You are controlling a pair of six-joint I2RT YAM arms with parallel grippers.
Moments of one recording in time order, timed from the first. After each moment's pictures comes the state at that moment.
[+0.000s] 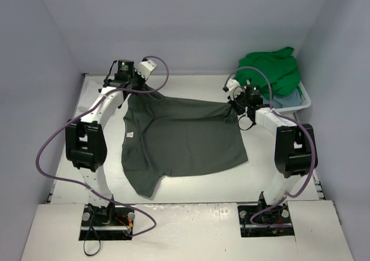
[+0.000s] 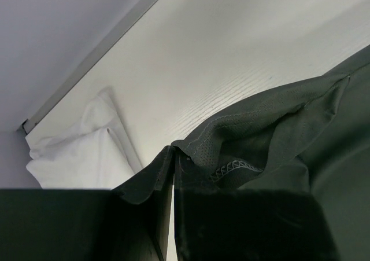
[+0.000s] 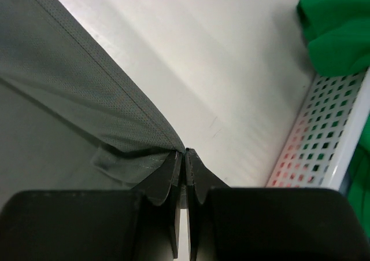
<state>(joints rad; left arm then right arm) -0.19 1.87 1.63 -0.38 0.09 0.54 0.12 1.74 1.06 0.00 -0.23 -0.59</state>
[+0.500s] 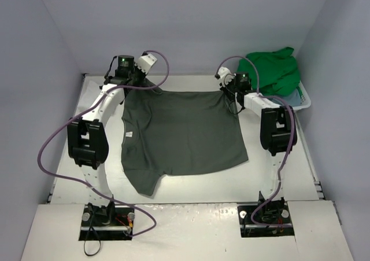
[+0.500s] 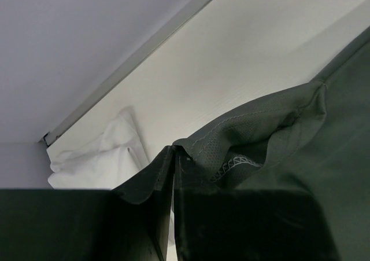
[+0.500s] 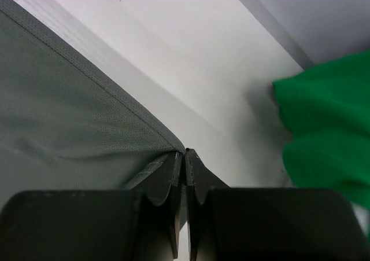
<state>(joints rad) -0.19 1.92 1.71 -0.34 0.07 0.54 0.15 2.10 1.47 0.03 -0.19 -0.59</state>
